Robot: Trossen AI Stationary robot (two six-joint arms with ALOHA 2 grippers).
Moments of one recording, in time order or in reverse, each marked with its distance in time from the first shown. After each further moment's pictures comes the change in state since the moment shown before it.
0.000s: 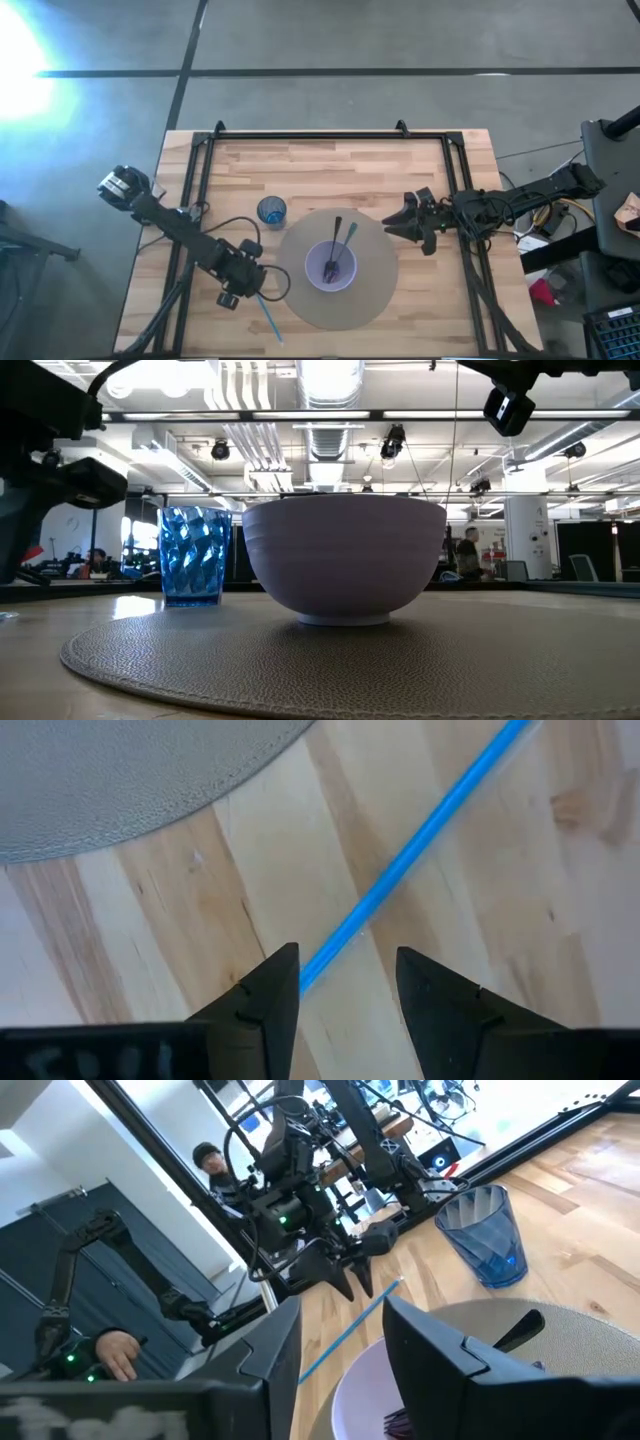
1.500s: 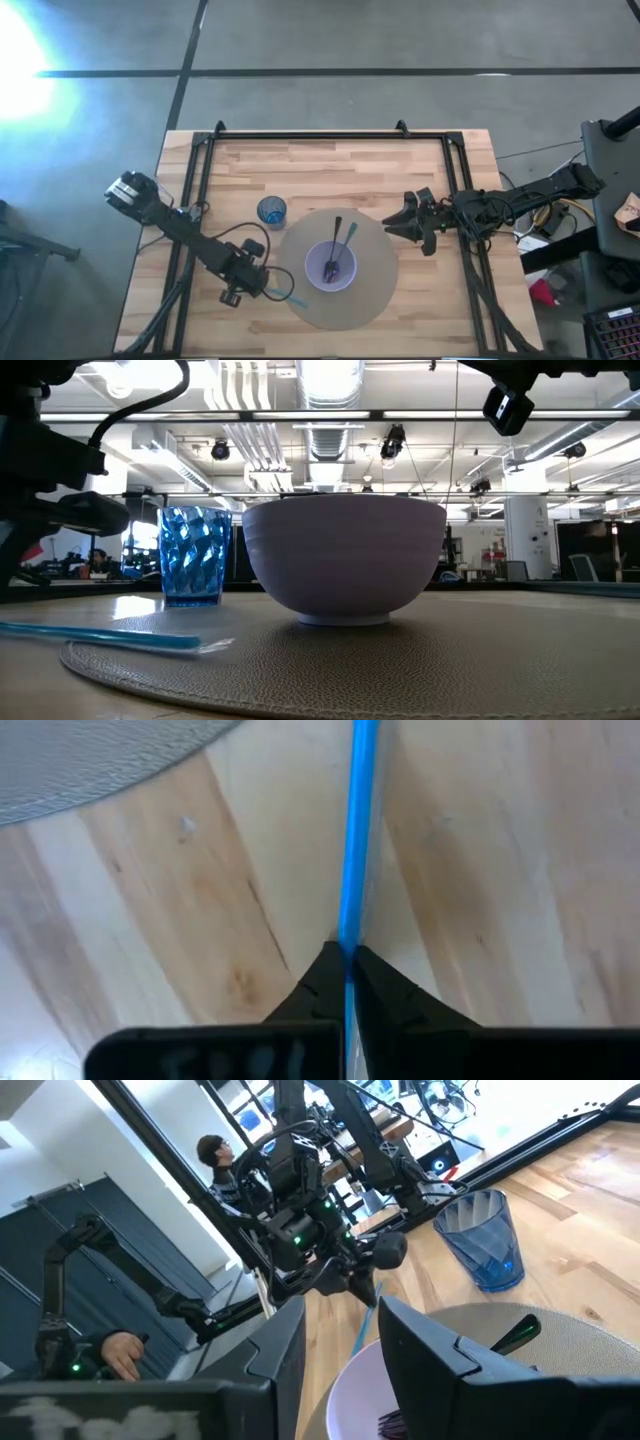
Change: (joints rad) left arm 0.002 0.138 -0.032 0.023 0.019 0.025; right arm 0.000 0.000 0.000 0.000 0.000 -0.026
